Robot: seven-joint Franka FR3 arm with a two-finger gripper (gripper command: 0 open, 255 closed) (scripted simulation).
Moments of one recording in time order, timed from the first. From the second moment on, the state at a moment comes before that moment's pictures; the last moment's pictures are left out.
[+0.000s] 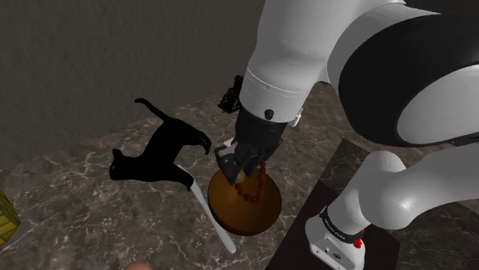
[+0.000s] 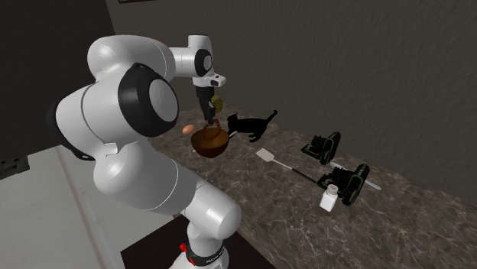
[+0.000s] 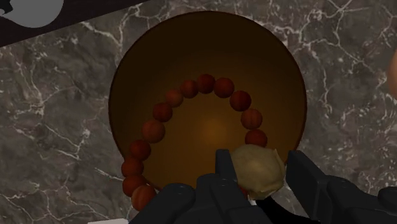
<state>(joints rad) 0.22 -0.57 0.59 -2.26 0.29 1.78 0.86</state>
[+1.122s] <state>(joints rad) 0.22 -0.56 0.62 -2.35 0.31 1.89 0.86</state>
